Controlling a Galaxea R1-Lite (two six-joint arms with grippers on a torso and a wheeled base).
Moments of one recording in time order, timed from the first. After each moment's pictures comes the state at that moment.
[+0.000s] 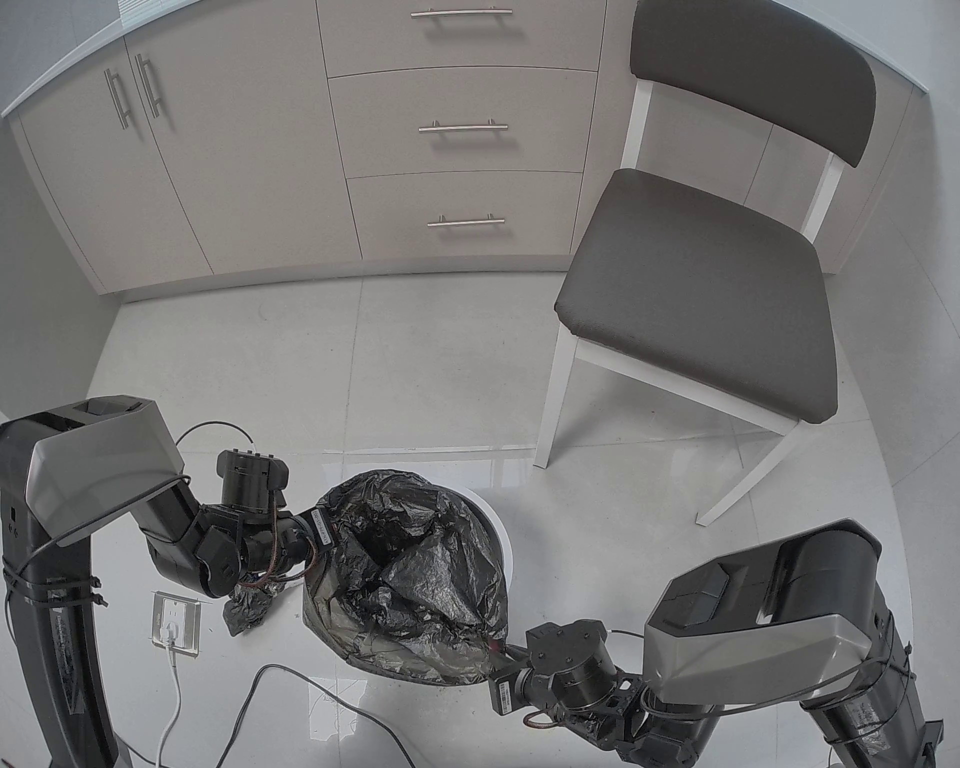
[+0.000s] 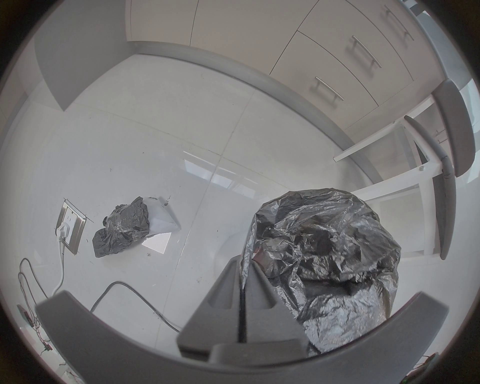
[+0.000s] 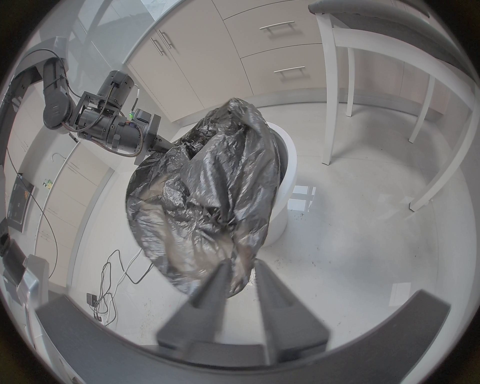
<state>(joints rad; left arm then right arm) -0.20 2.31 -0.83 -0.78 -0.08 -0.56 0.90 2.52 -0.66 -1.32 -0.28 0.34</state>
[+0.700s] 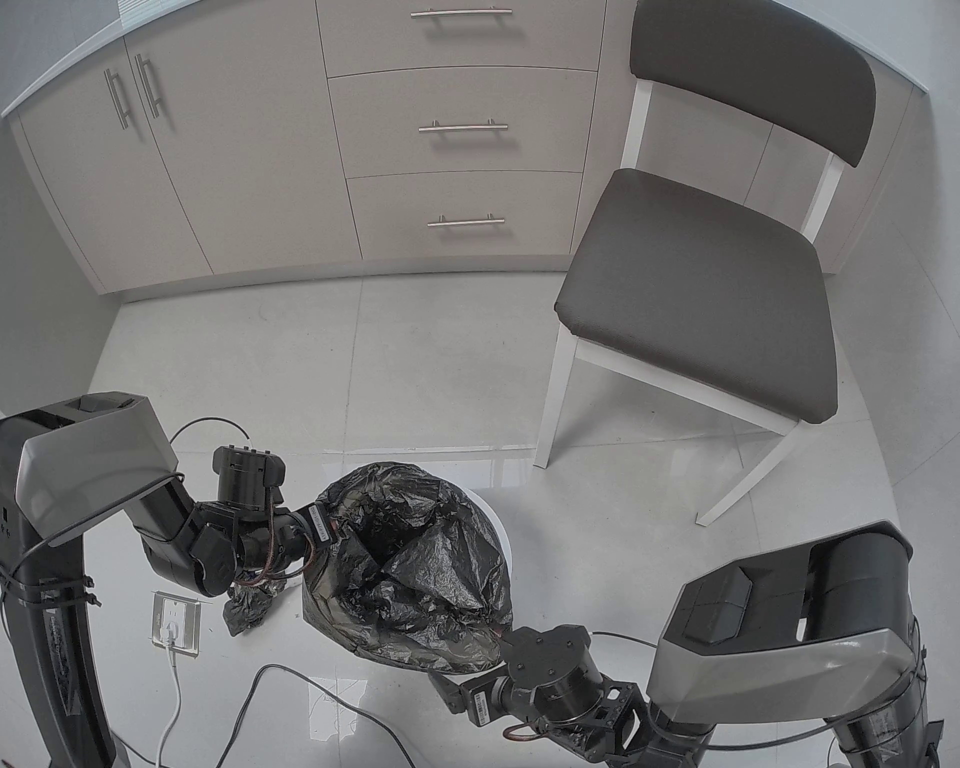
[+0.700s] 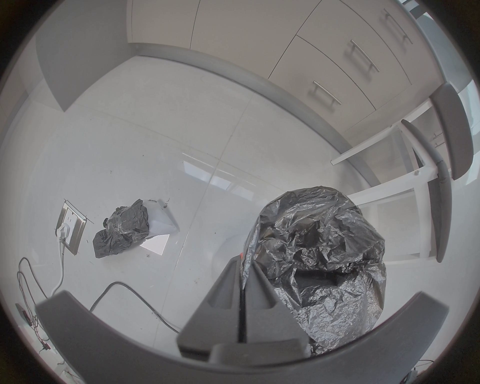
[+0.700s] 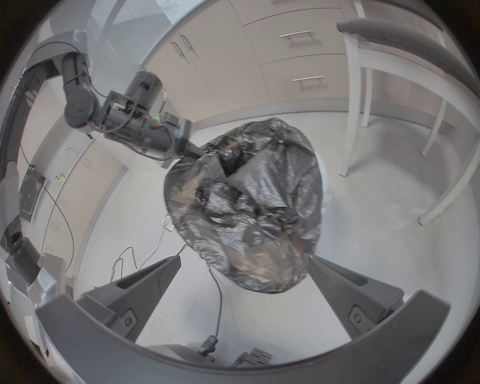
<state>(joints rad) -0.20 2.29 -0.82 -0.78 -0.08 -0.57 0.97 2.44 -0.68 -1.26 -0.28 0.32</state>
